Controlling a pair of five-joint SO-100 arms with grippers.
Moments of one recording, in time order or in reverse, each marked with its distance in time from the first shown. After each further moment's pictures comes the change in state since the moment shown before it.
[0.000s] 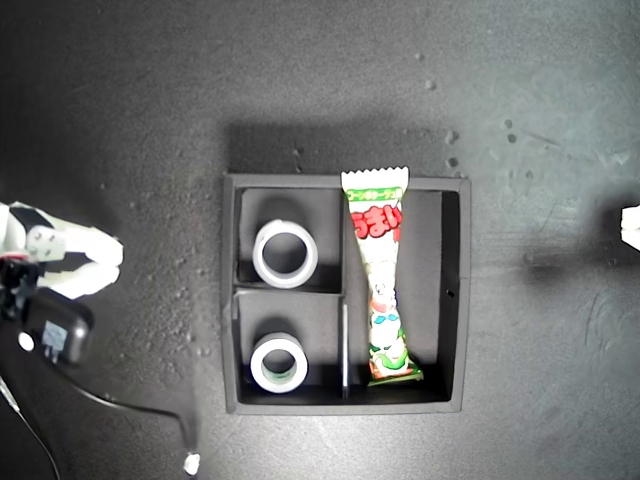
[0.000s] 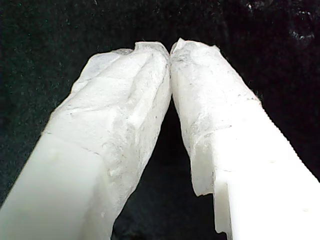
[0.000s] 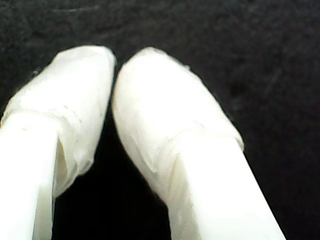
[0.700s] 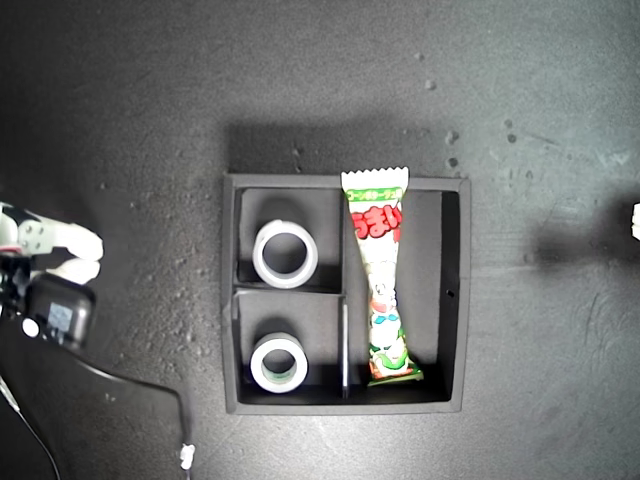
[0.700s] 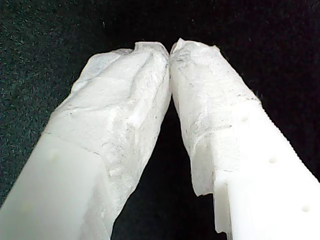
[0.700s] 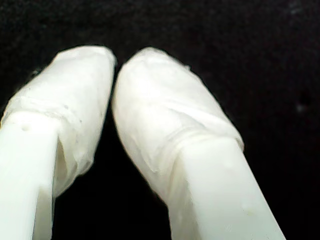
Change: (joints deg) arm 0 0.4 0.0 1.2 9.3 -7.2; arm 1 1.7 0.2 1.6 6.9 5.3
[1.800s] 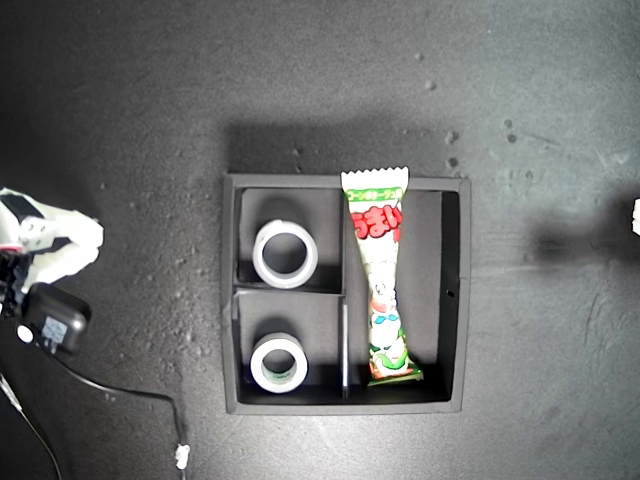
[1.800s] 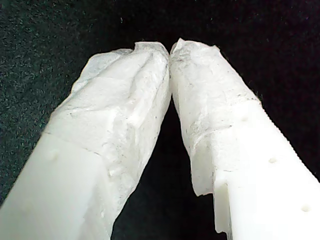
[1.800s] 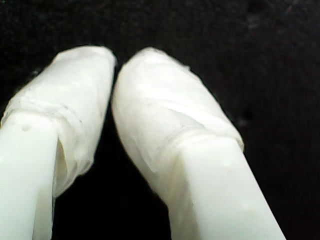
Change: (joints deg) arm 0 -5.7 0.0 0.0 1.4 17.5; arm 1 1.8 0.0 0.0 0.0 -0.1
